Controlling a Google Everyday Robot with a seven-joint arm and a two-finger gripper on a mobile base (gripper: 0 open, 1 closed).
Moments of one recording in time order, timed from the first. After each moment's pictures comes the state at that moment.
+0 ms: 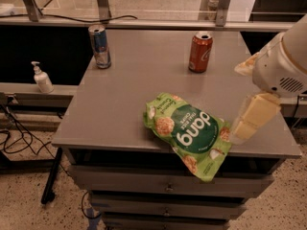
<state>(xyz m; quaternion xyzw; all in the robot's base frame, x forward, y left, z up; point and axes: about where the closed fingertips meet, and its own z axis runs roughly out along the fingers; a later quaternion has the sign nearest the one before) 0.445 -0.175 0.929 -0.59 0.78 0.03 0.22</state>
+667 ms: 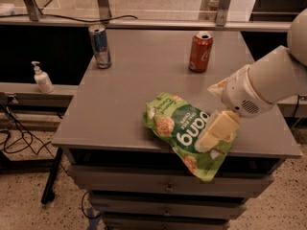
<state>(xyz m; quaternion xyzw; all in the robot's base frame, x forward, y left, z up) 0.462 -0.126 0.867 -0.55 0.78 0.13 0.26</state>
